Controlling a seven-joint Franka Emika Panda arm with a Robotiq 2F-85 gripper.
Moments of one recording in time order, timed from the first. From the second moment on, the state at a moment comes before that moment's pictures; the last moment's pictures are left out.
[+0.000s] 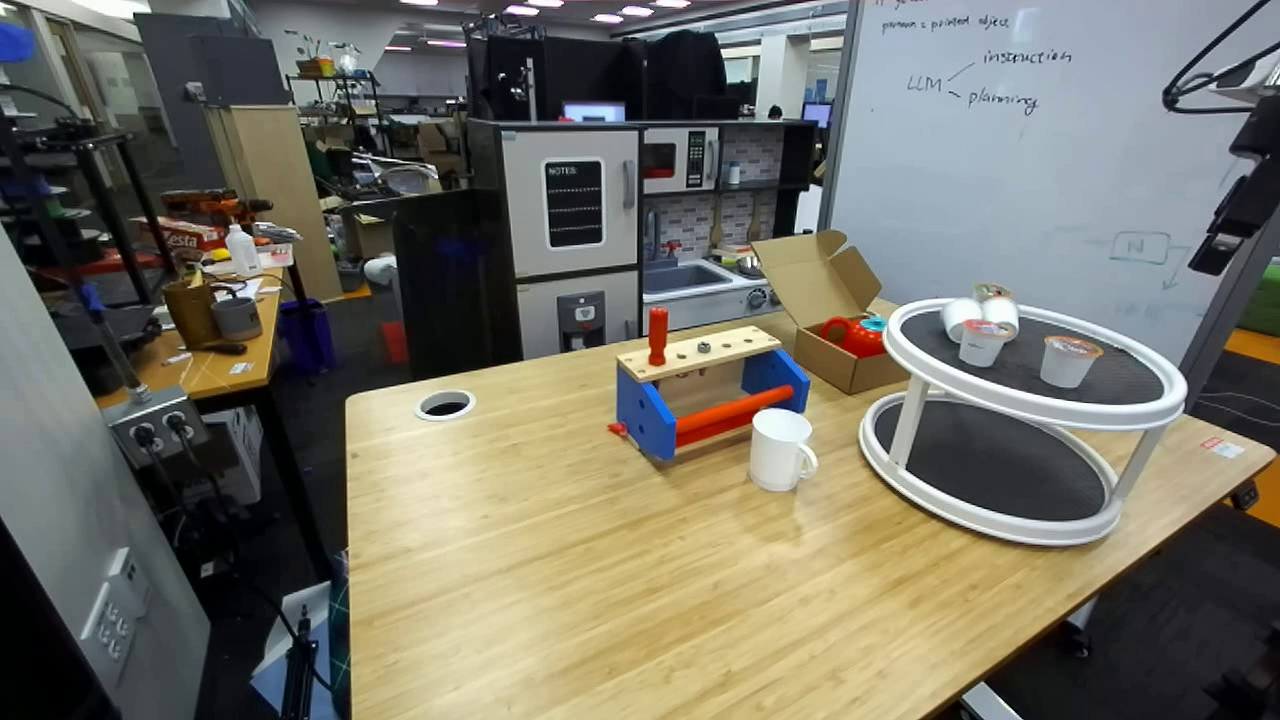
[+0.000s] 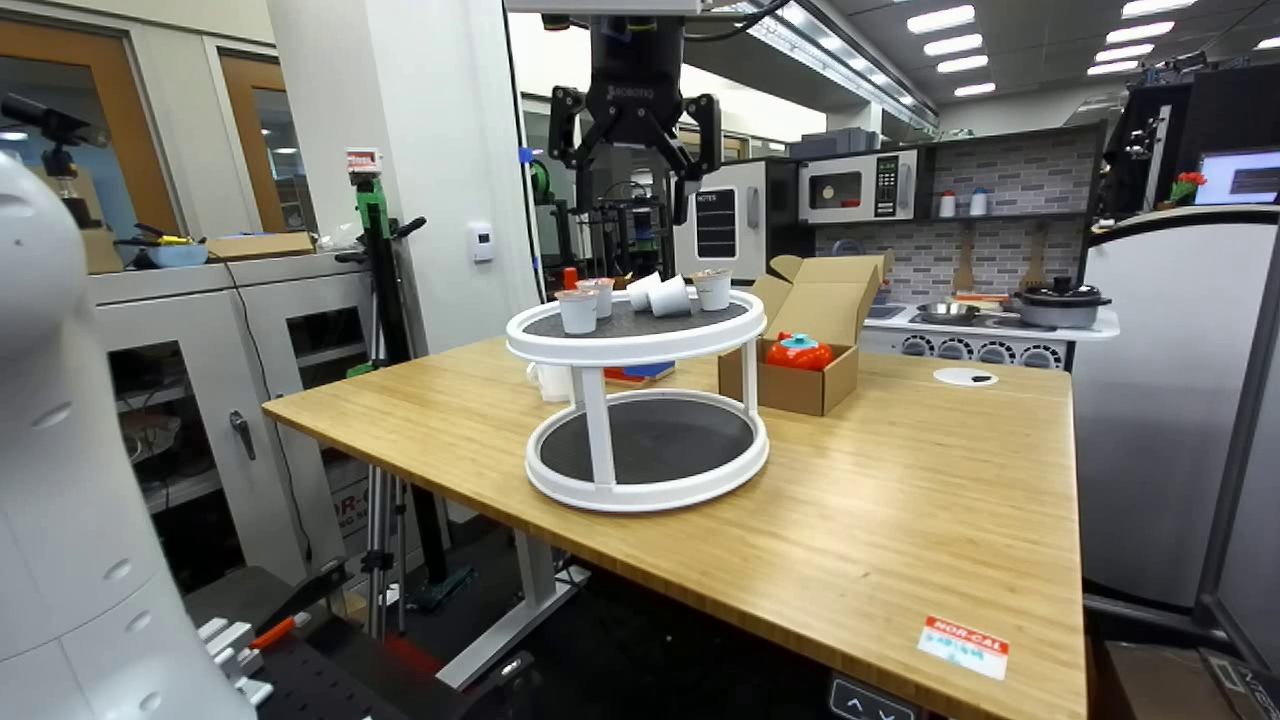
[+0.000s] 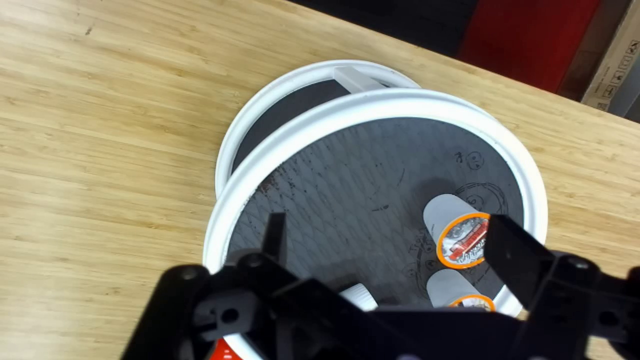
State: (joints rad) arm 0.00 -0.46 -0.44 -2.38 0.01 1.97 -0.64
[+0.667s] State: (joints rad) arm 0.00 -0.46 -0.39 -2.39 0.03 1.97 -0.66
